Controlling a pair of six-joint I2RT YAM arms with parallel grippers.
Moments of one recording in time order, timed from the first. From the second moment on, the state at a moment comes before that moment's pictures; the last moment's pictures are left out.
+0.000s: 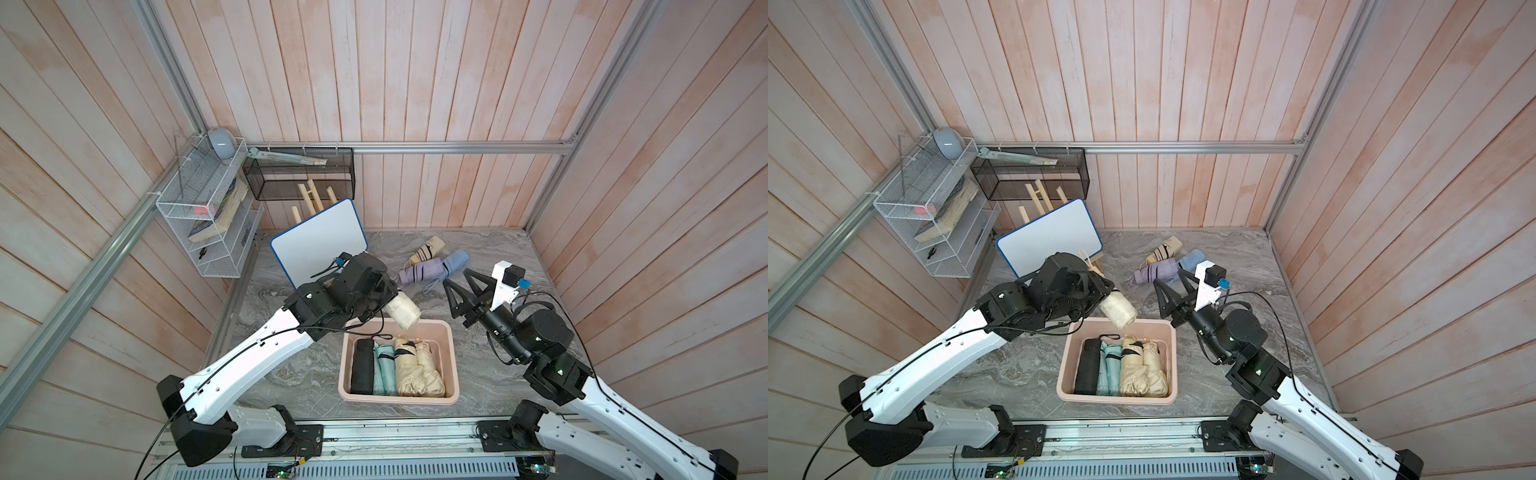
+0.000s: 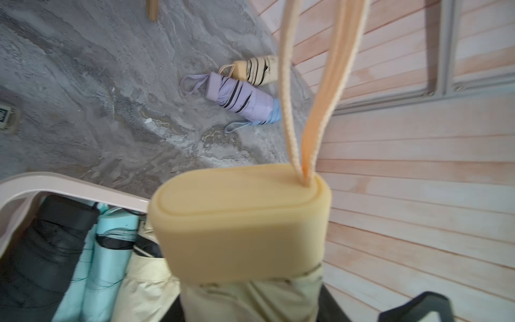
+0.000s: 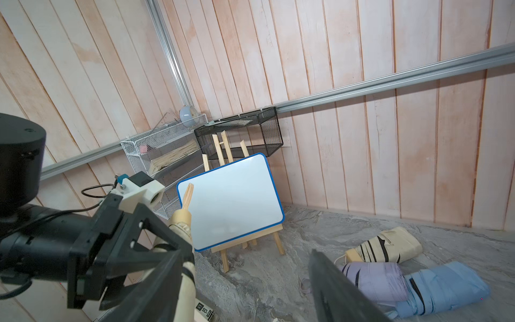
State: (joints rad) left arm -0.90 1.35 1.50 -0.90 -0.17 -1.29; right arm 0.82 0.70 0.72 0.13 0.18 0.30
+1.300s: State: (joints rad) left arm -1.05 1.63 1.21 -0.96 -0.13 -0.85; right arm 0.82 0.62 0.68 0.03 0.23 0.31
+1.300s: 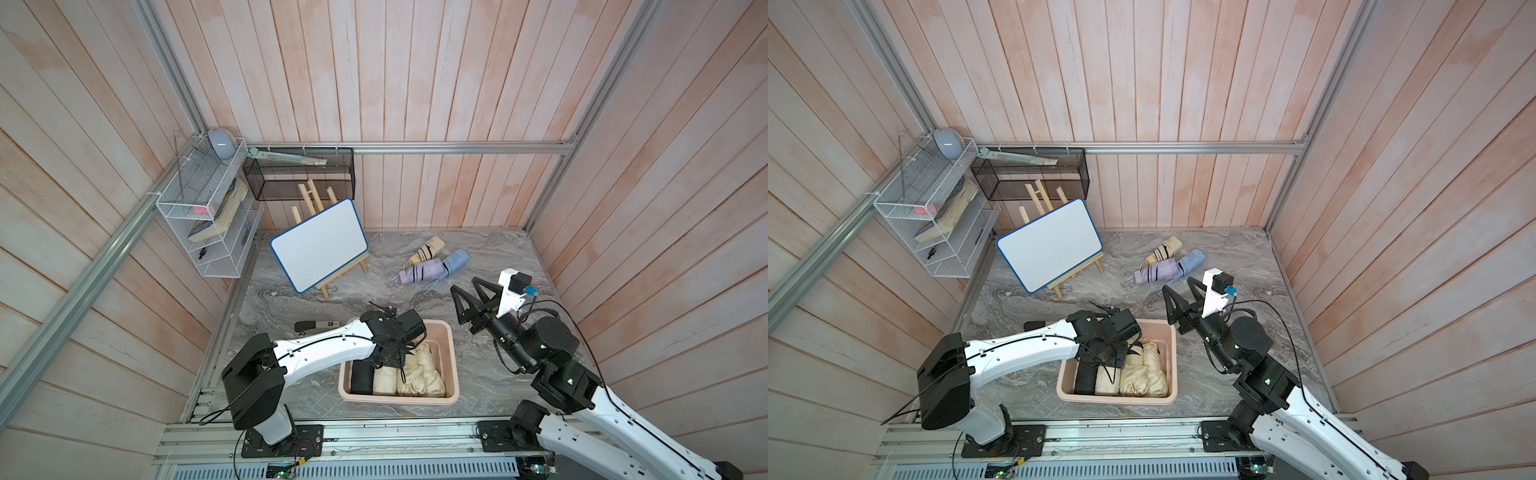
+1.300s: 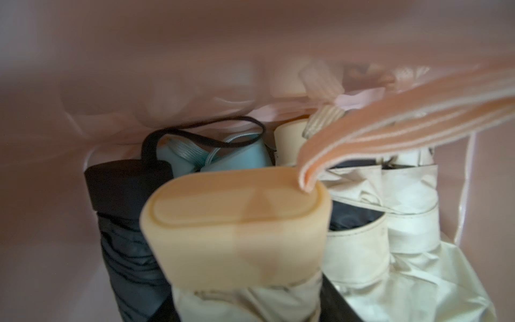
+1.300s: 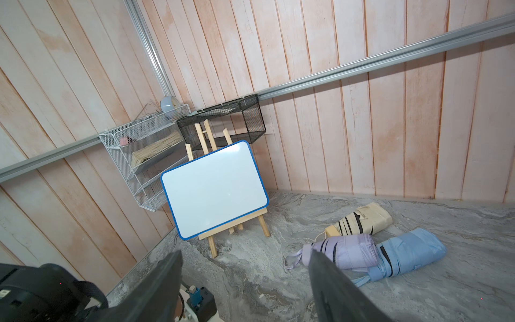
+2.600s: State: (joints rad) left arm -0.67 1.03 1.03 -0.41 -0.27 -0.52; right arm 0.46 1.31 1.06 0.03 -0.25 0.22
